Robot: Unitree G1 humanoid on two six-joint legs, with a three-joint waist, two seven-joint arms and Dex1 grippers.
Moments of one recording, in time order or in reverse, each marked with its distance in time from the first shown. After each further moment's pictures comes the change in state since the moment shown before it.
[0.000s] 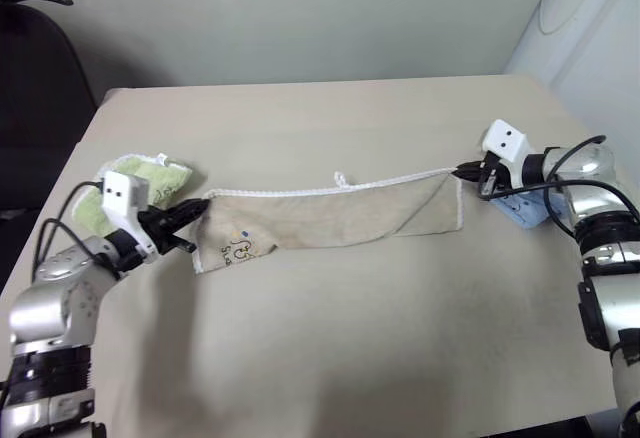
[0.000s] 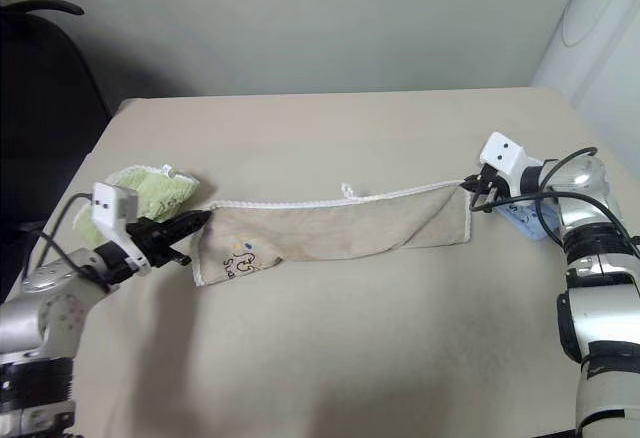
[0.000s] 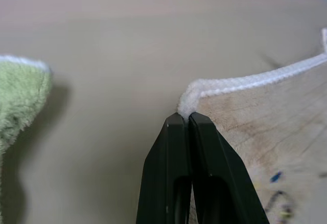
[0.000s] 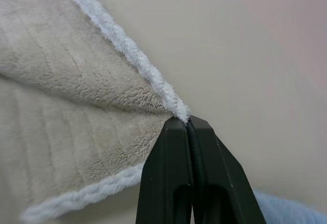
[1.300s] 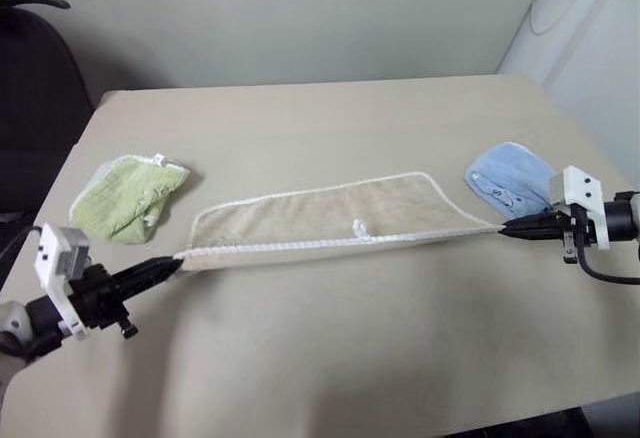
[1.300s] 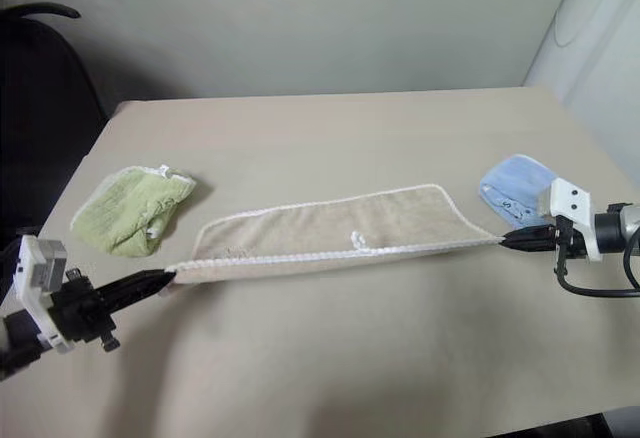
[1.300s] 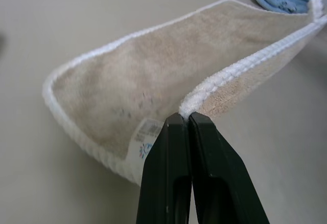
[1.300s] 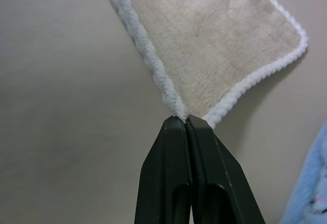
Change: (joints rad) left arm 0.556 0.112 0.360 -0.424 -0.225 0.139 -0.264; right arm 0.573 -0.332 -0.221 -0.716 0.318 0.273 0.376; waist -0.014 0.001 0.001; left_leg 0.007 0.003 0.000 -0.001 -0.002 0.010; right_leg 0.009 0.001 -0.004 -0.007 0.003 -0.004
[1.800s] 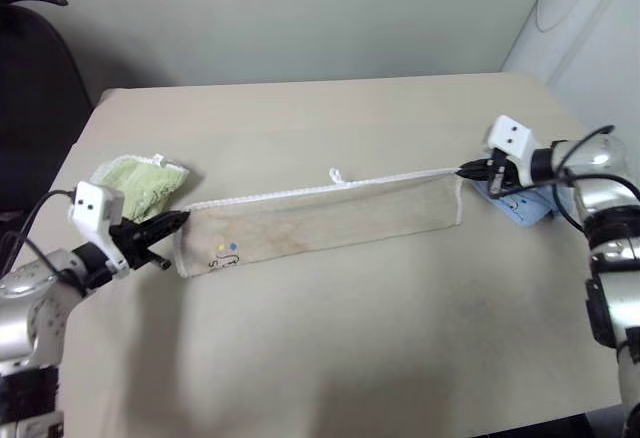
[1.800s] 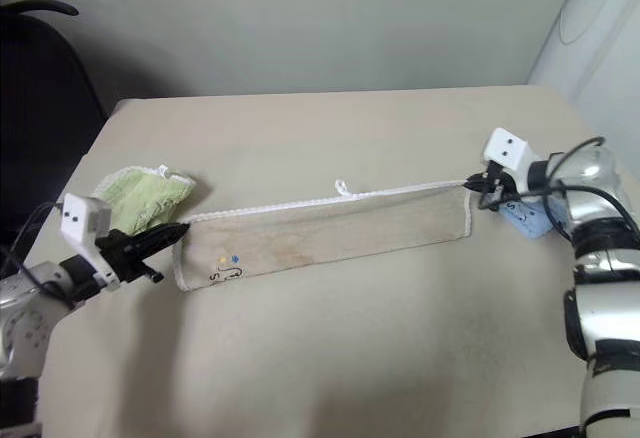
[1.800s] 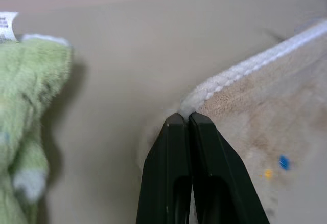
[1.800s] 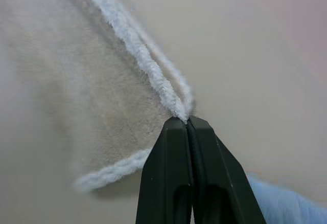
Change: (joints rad) left arm -0.481 -0.030 -0.287 0.409 0.246 -0.159 0.187; right arm -0.621 0.326 0.236 0.726 -0.346 -0.254 -0.322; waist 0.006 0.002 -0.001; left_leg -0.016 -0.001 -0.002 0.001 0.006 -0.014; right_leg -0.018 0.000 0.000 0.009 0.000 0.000
